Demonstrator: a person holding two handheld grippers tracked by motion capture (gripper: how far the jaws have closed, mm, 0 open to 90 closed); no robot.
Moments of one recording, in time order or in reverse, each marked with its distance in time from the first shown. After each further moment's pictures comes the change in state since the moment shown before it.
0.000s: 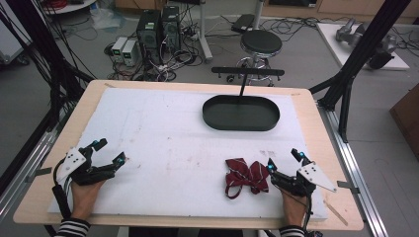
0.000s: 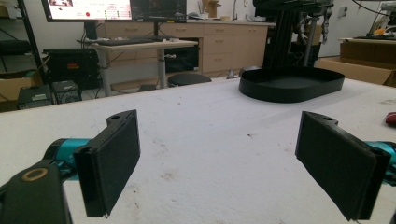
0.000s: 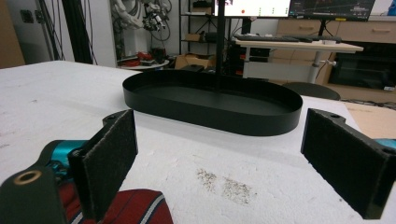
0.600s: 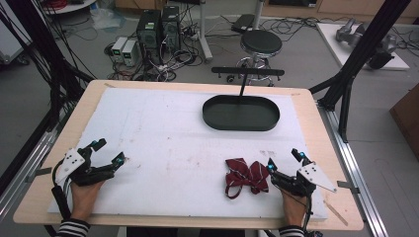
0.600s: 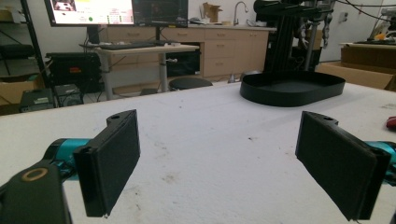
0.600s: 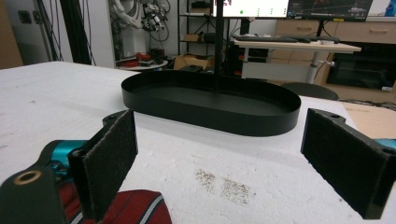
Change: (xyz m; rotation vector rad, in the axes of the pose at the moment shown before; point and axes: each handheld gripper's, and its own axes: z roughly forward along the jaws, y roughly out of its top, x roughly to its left) left arm 0.000 -0.001 -0.002 -0.024 0.009 0.002; right arm 0.000 0.000 0.000 -0.001 -0.007 0.003
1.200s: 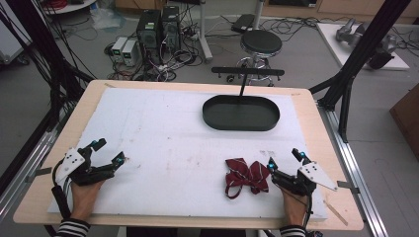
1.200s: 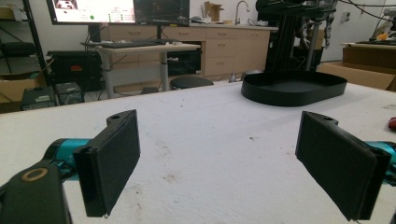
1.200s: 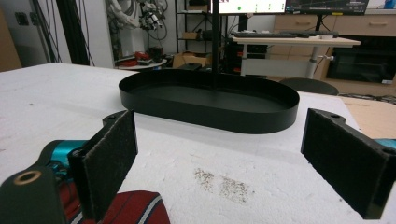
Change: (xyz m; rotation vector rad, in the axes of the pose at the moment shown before) left arm 0.000 0.000 0.001 0.008 0.005 -0.005; right arm -0.002 0.001 0.001 0.013 -0.008 0.026
